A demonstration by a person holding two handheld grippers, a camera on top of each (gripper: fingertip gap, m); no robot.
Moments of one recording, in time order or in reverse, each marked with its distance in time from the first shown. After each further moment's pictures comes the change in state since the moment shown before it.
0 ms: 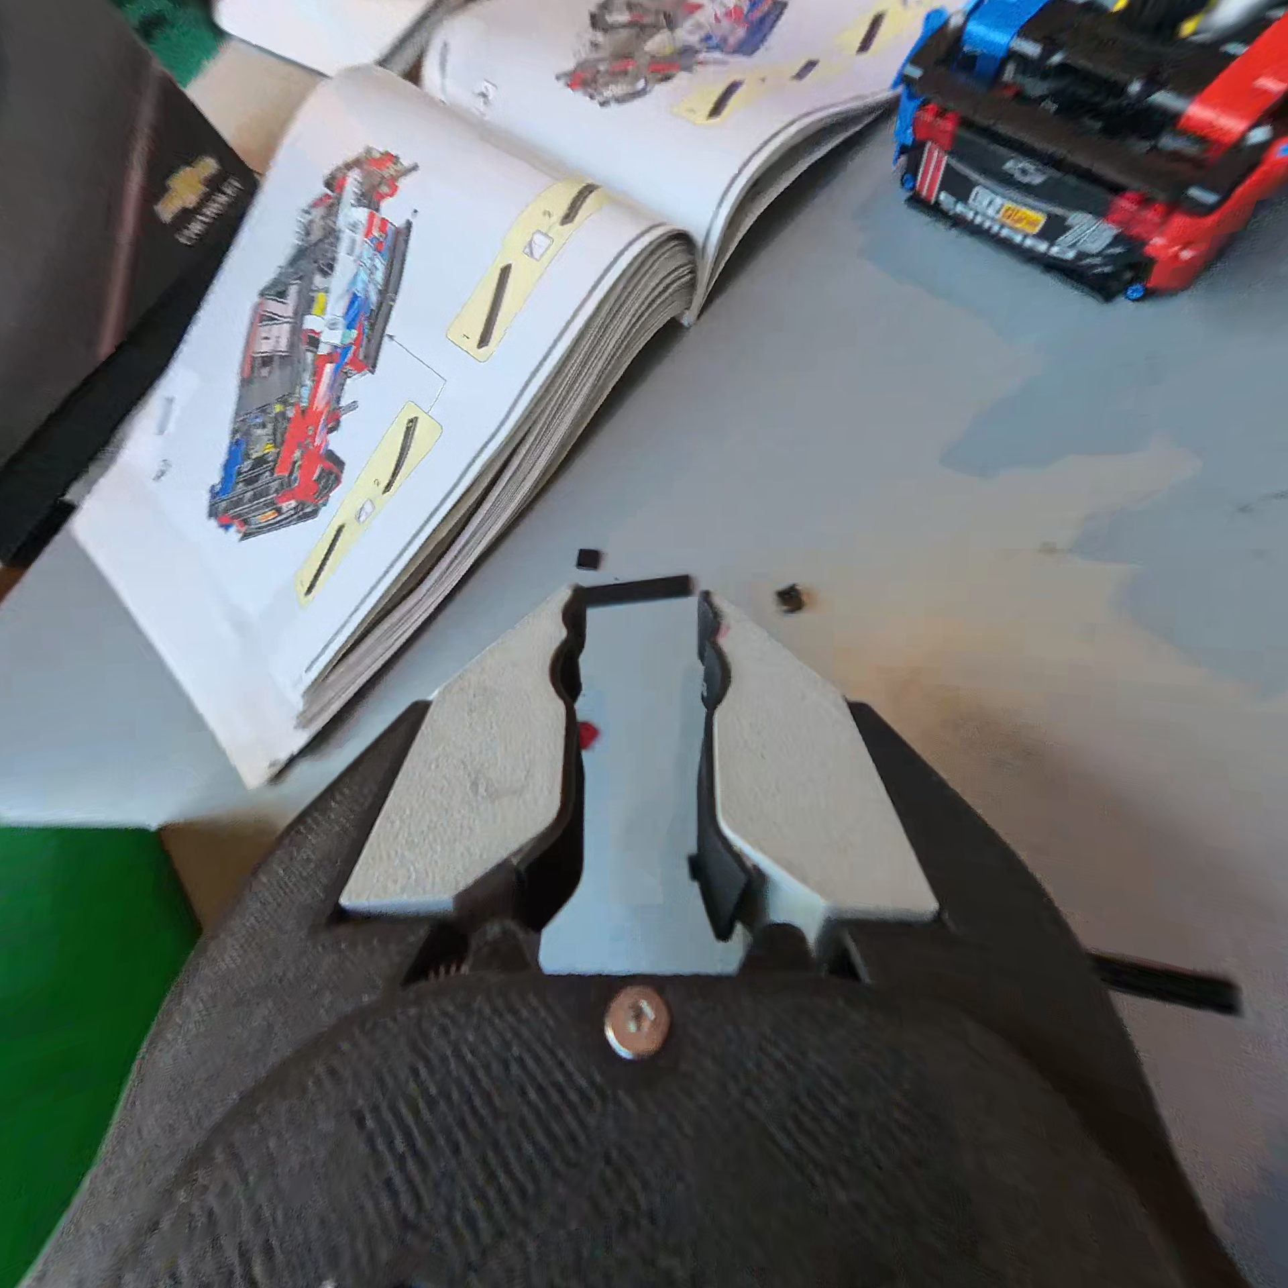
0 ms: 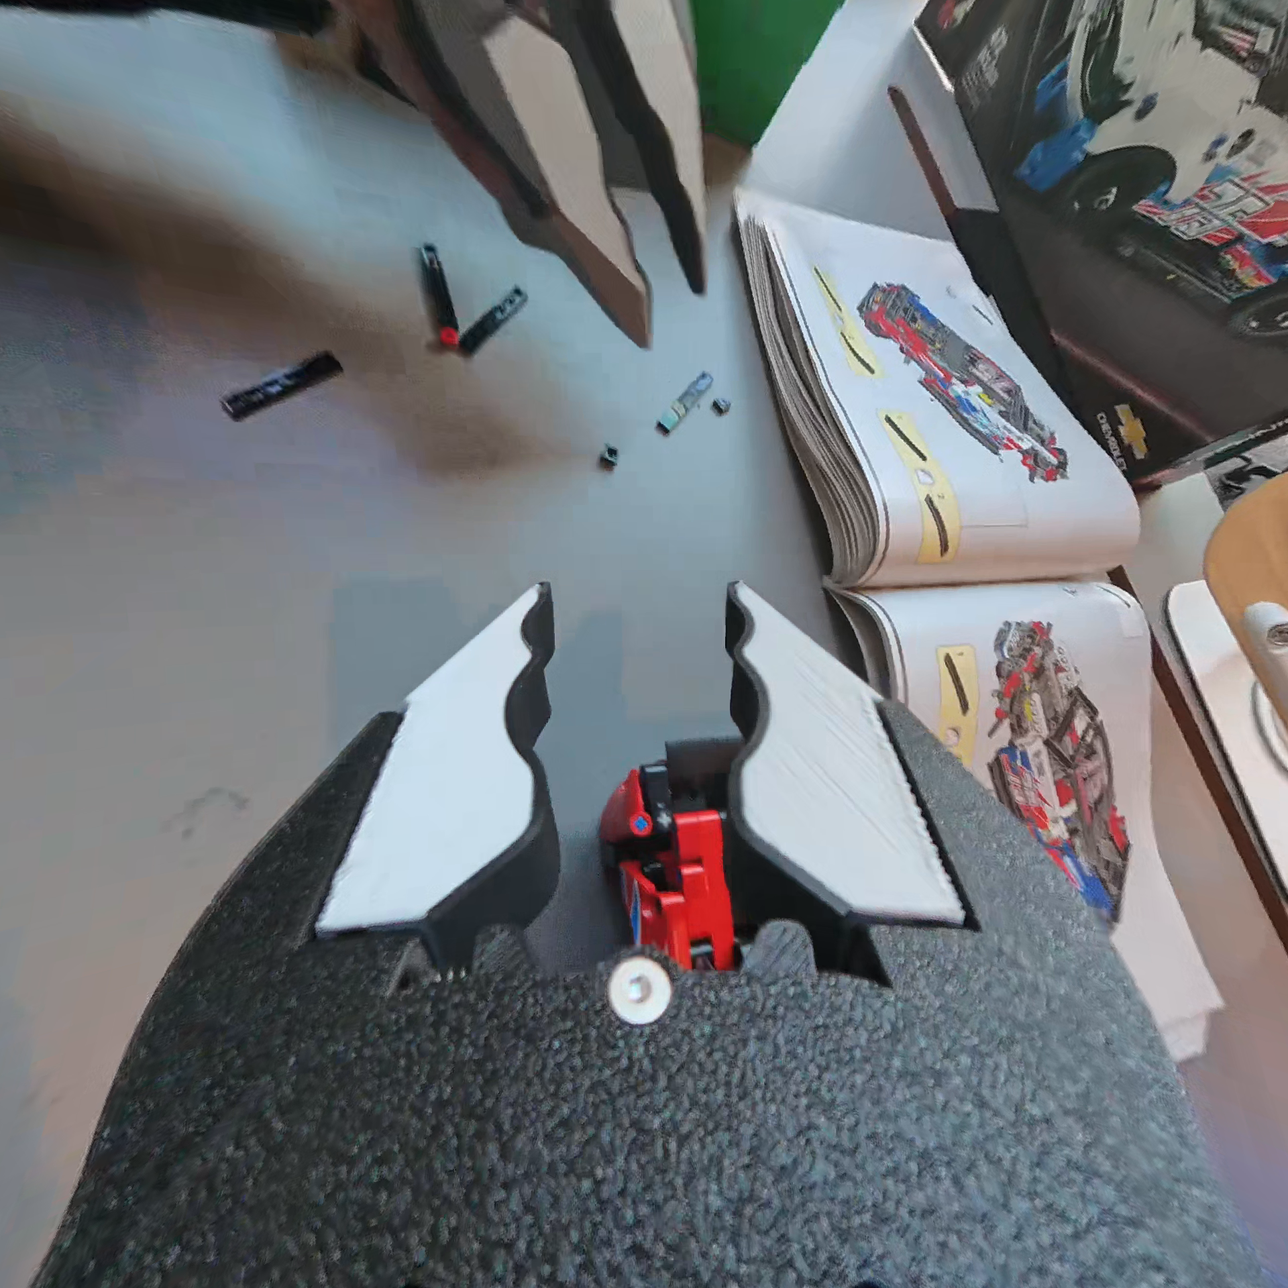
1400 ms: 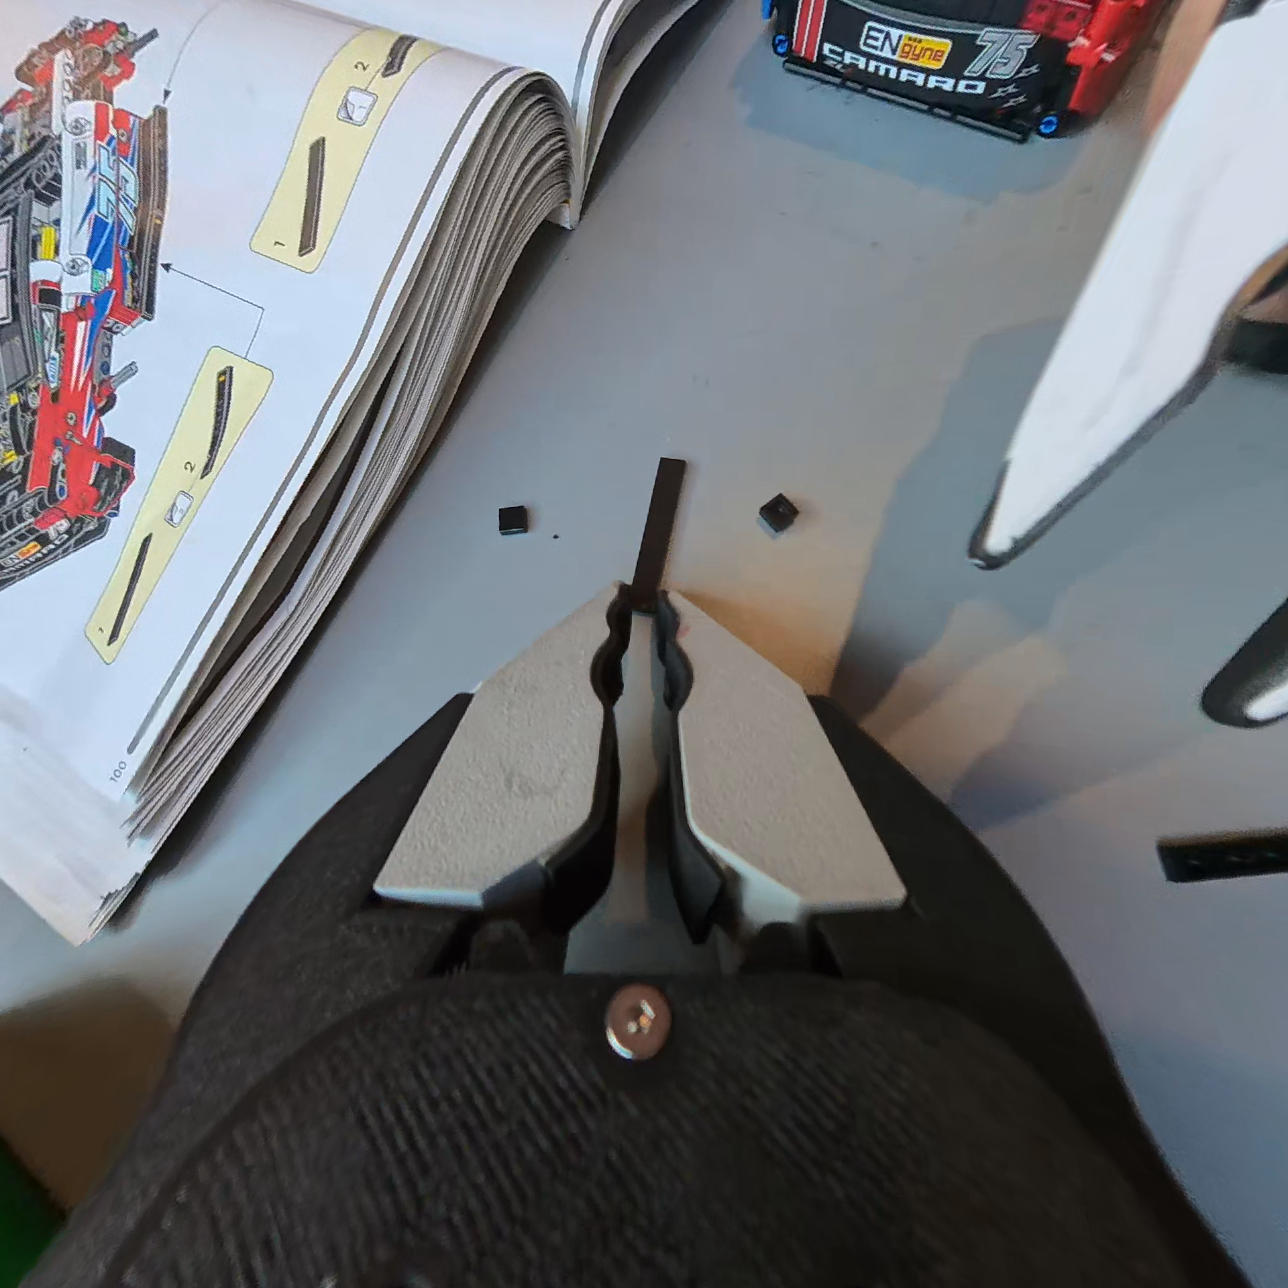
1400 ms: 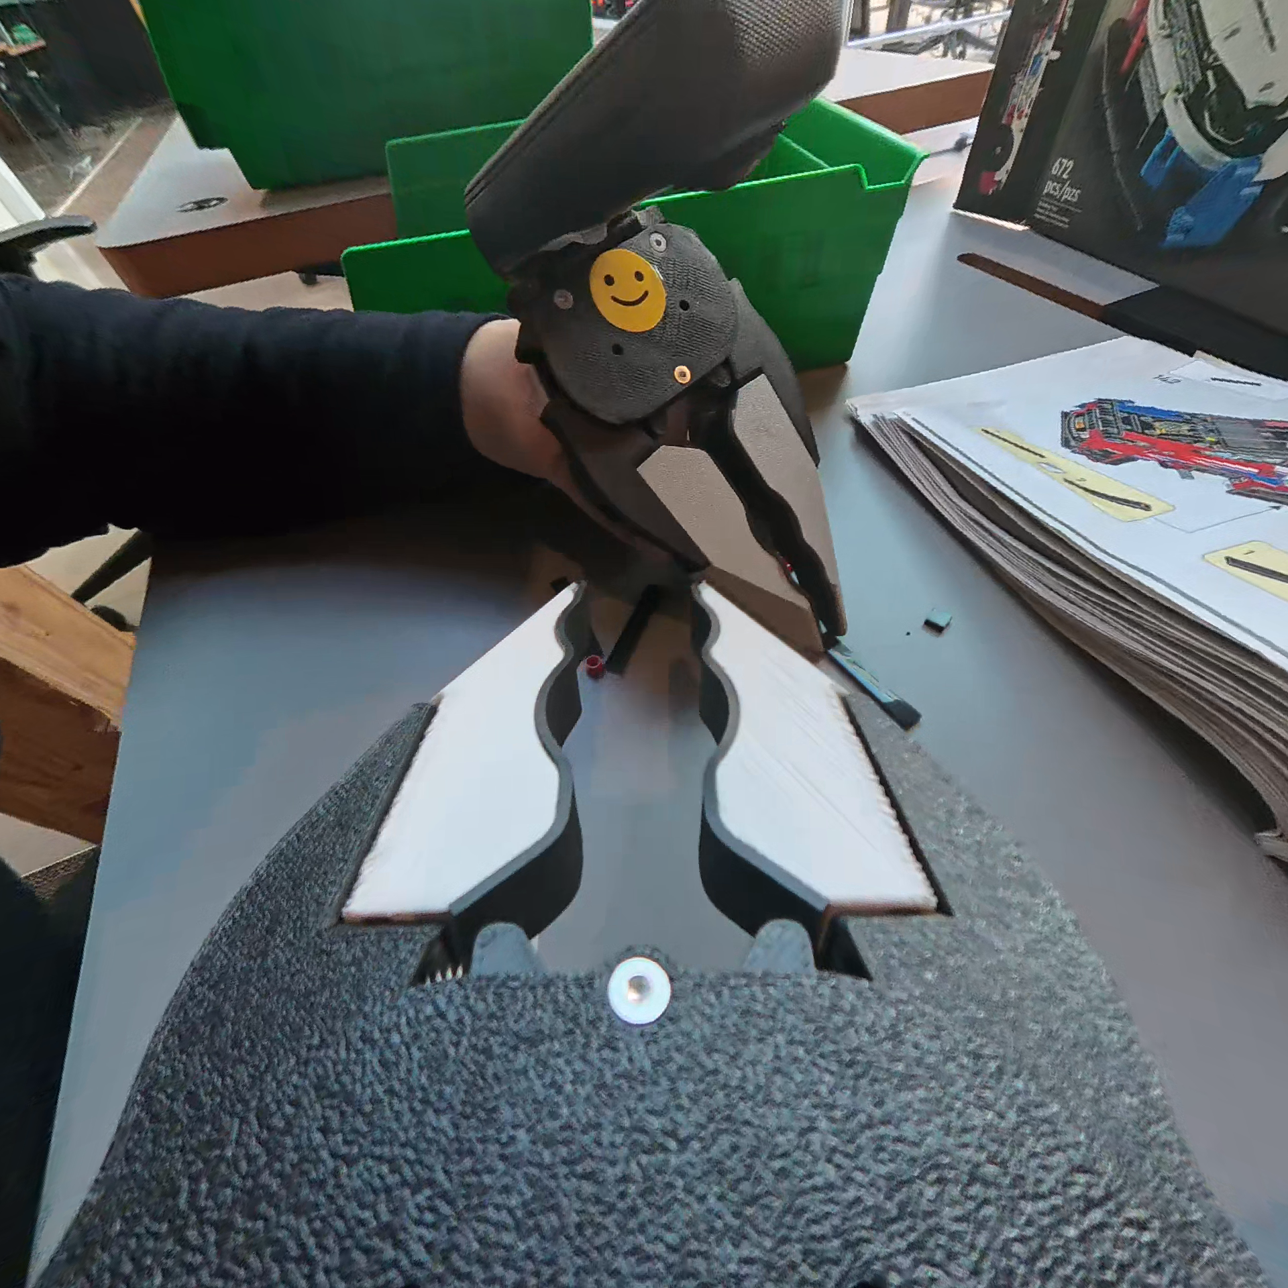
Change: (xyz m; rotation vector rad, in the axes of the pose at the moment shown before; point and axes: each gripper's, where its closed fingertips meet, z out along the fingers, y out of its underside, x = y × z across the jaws) left arm 0.011 0.034 0.029 0.031 0.255 0.093; right arm -0.047 -0.077 0.099 0.345 -0.115 0.393
